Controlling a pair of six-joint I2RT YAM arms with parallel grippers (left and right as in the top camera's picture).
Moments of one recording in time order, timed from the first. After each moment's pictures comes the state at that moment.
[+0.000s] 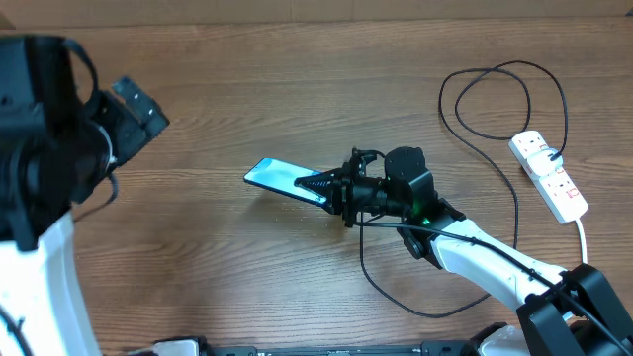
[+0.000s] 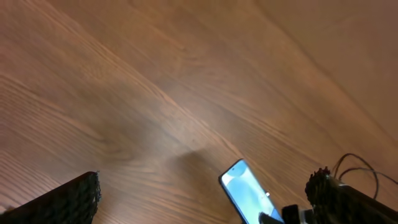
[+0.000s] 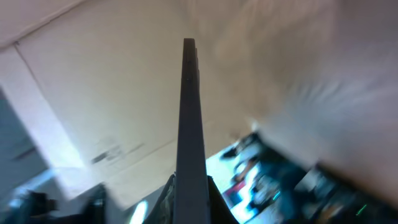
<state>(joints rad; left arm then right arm) 0.05 1.47 2.20 -1.69 -0.04 -0.68 0.55 1.51 0.67 0.57 -0.78 1.93</state>
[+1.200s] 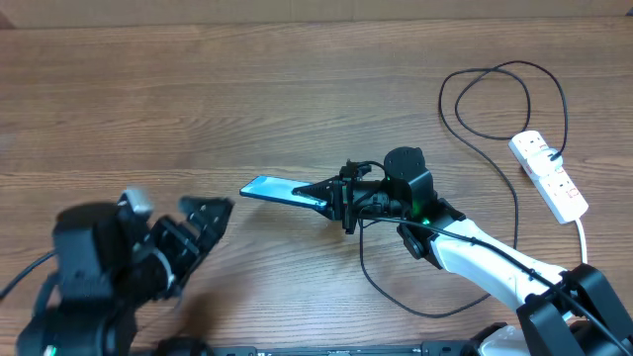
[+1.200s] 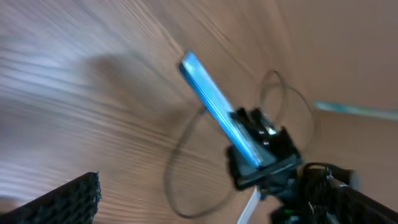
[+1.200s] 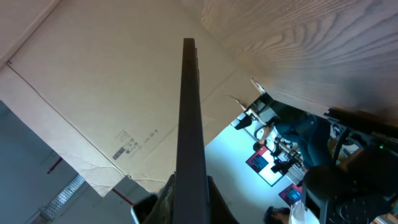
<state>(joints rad) 0.05 0.79 1.17 -1.26 0.45 -0.91 0.55 1.51 0.67 0.55 -0.87 2.09</state>
